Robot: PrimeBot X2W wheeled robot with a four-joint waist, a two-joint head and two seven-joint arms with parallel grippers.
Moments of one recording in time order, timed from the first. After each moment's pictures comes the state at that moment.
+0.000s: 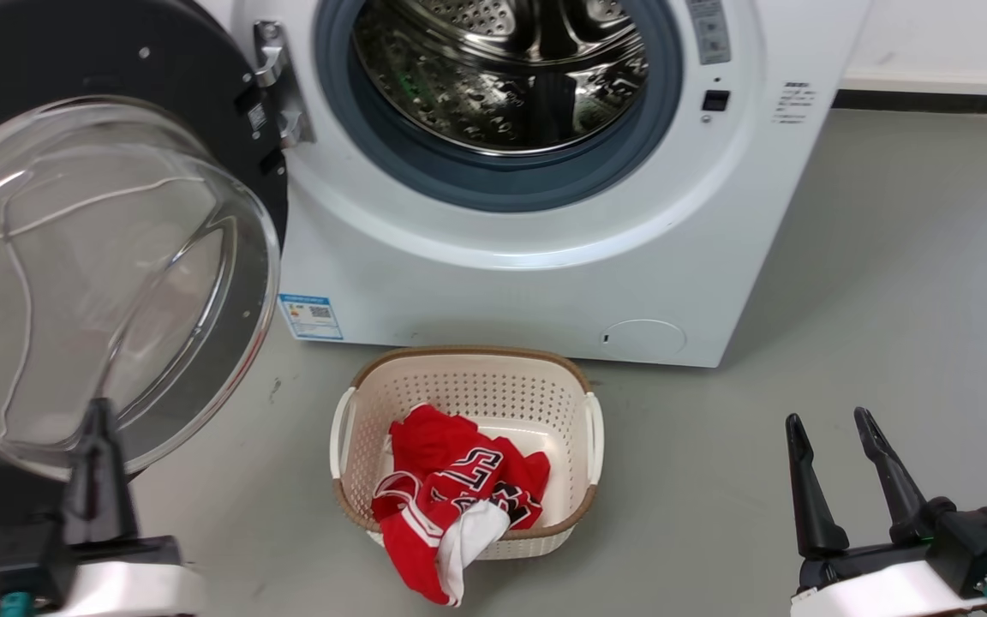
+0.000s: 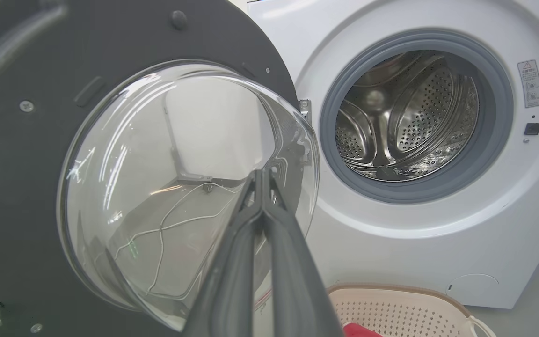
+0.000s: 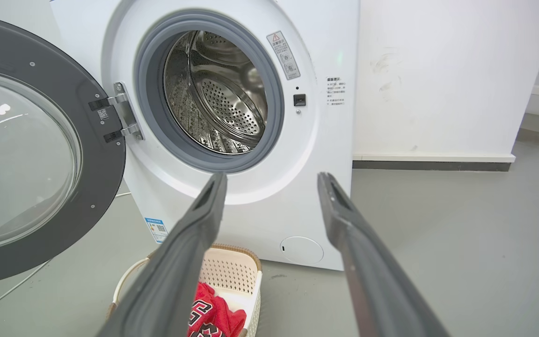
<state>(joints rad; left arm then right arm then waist) 0.03 0.06 0.31 -0.04 -0.01 -0.13 -0.26 0.07 -0.05 0.02 0.03 0.14 0.13 -0.26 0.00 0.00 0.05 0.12</state>
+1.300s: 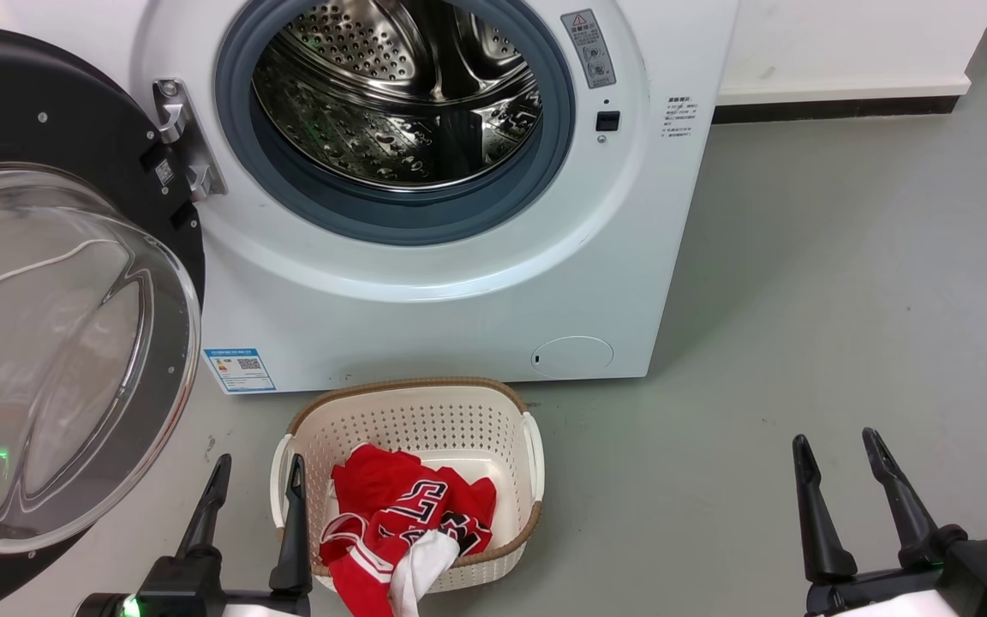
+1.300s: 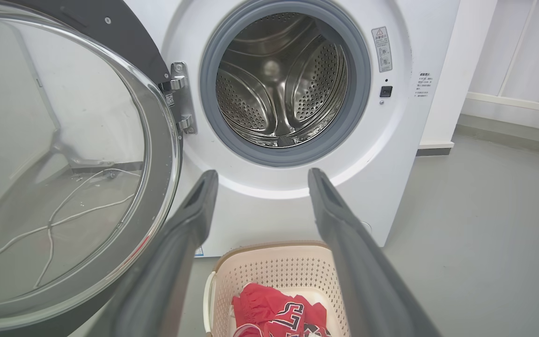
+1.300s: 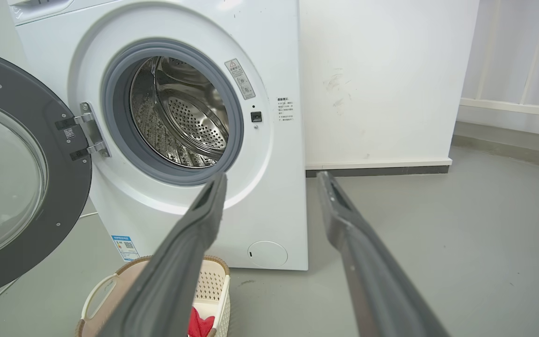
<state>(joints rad) 0.13 0.05 0.01 0.00 -0.05 -0.04 -0.26 0.14 -0.05 0.01 -0.04 0.13 0.13 -0.26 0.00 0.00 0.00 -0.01</state>
